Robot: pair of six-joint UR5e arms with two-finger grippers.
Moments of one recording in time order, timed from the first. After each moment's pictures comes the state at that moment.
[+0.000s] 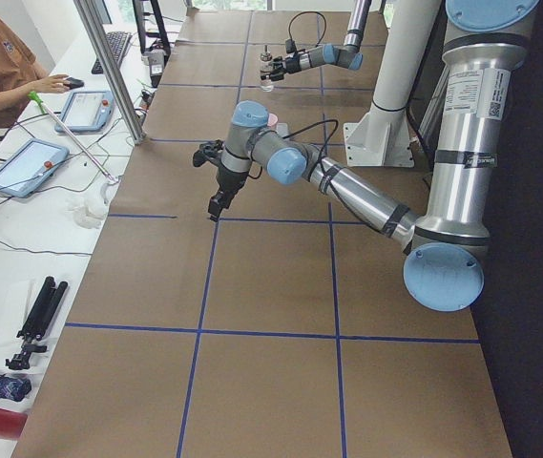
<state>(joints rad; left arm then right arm) -1.09 -1.64 -2.02 -1.69 -1.92 -0.34 0.23 -1.51 1.69 -0.59 0.49 1.10</state>
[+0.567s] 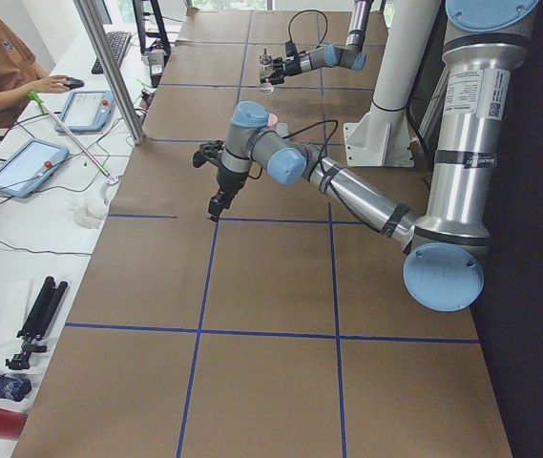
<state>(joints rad) -1.09 -1.64 -2.02 -1.69 -1.92 -0.35 0.21 -1.44 1.79 -0.83 0.50 1.07</state>
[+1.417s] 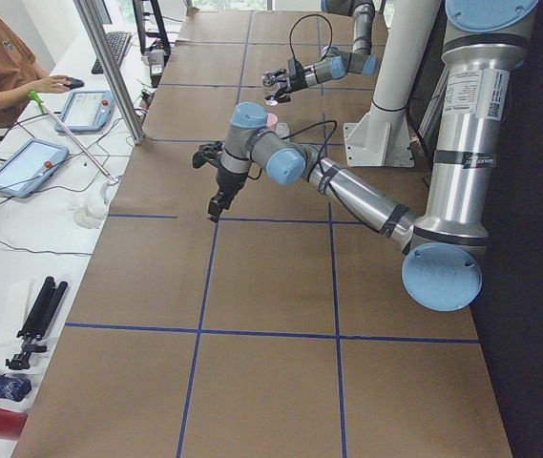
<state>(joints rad) -1.09 -1.65 -2.01 -1.69 -1.92 -0.35 0.16 -1.18 1.82 -1.40 0.50 0.93</state>
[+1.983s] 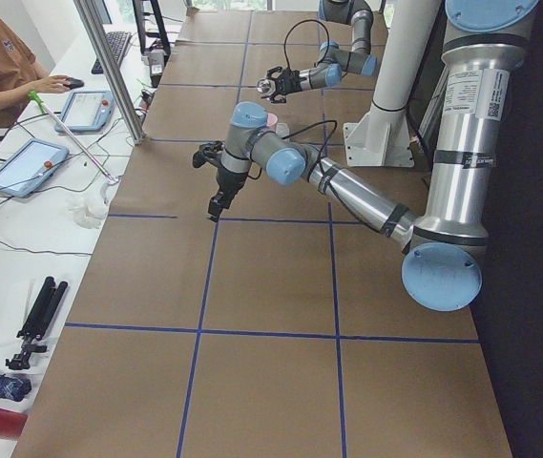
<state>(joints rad) -1.09 -1.65 -2.01 -1.69 -1.92 -0.35 0.18 -1.09 1.81 -1.75 0.49 0.75</state>
